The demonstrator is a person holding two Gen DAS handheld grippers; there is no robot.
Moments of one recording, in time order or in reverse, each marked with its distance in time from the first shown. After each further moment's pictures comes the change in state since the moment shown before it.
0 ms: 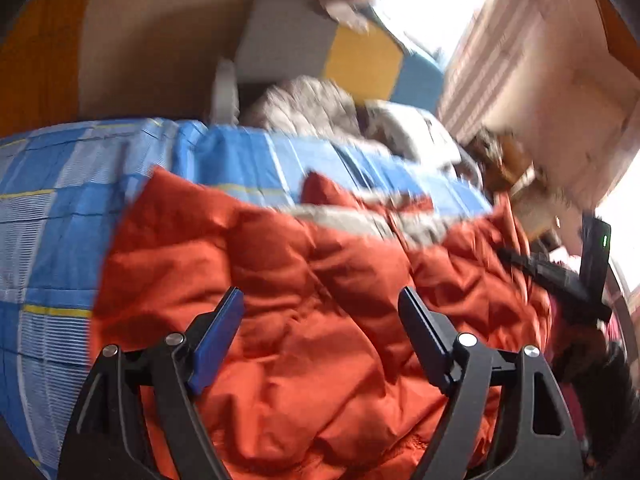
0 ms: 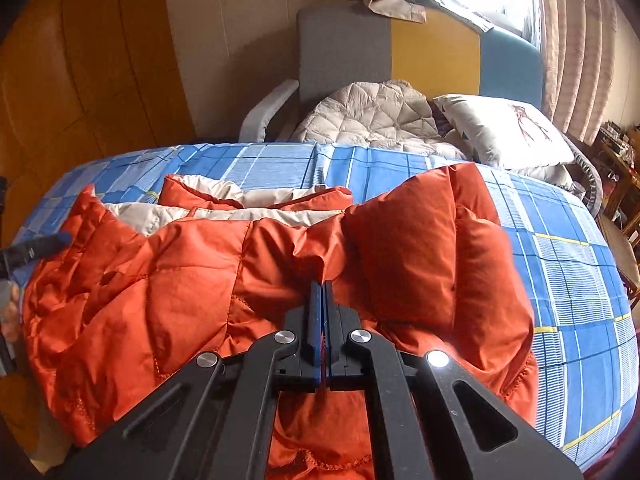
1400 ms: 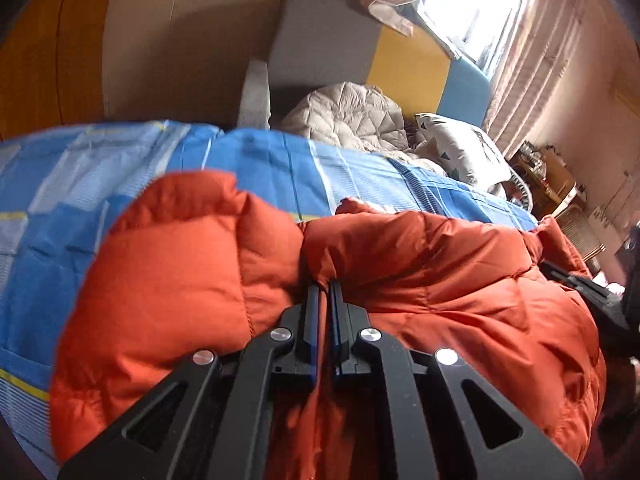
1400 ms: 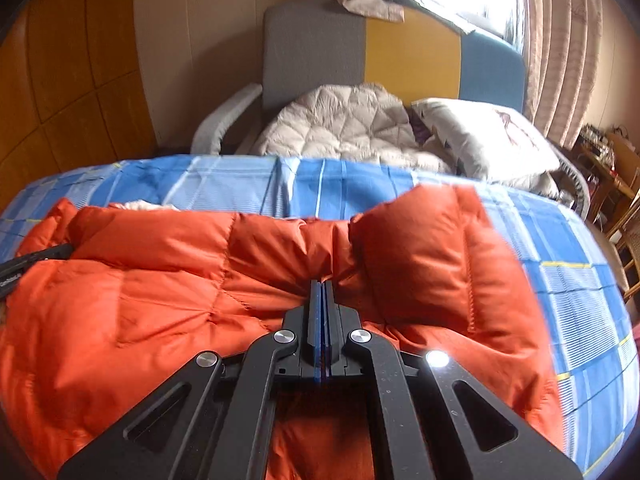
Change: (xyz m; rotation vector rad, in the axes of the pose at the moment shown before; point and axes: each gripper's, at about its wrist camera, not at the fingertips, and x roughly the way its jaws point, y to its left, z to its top) left arm 0.099 0.034 0.041 -0.083 -0.070 0.136; right arm 0.088 -0.007 0.035 0.031 -0.031 -0.128
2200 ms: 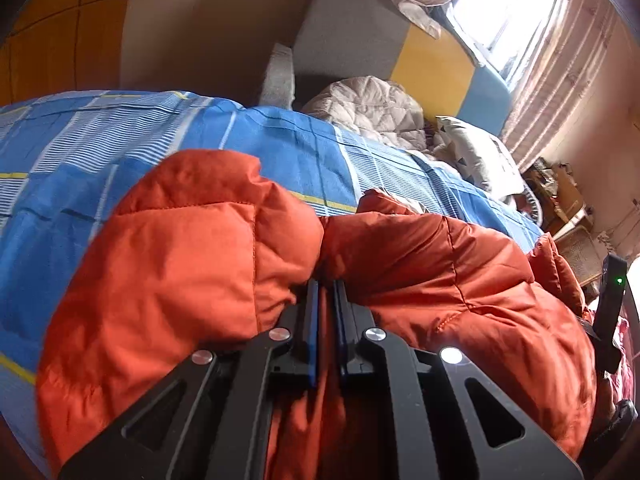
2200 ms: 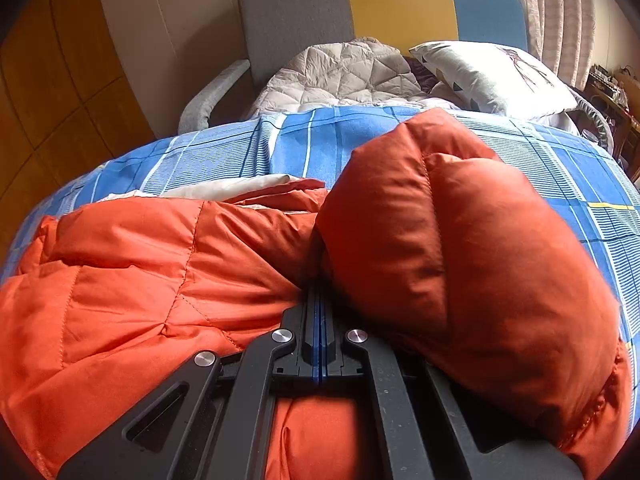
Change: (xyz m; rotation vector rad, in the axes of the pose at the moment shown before) left arm 0.006 0.012 -0.005 -0.083 0.024 0.042; right arm 0.050 -0.020 -0.017 0.127 0.103 0.086
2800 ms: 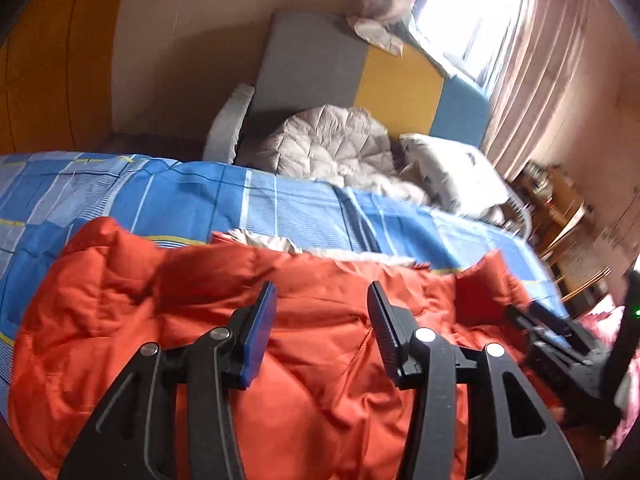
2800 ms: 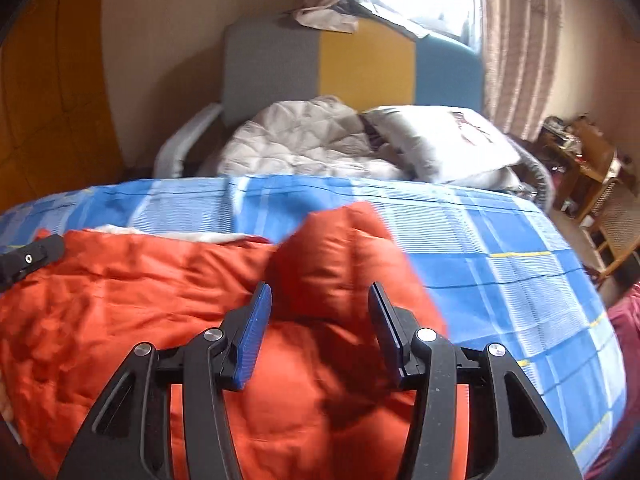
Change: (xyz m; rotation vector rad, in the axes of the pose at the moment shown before) left arm -0.018 -0.135 0.009 0.077 -0.097 0.035; right arm -0.084 -0.009 0.005 -0.054 -0.157 -0.206
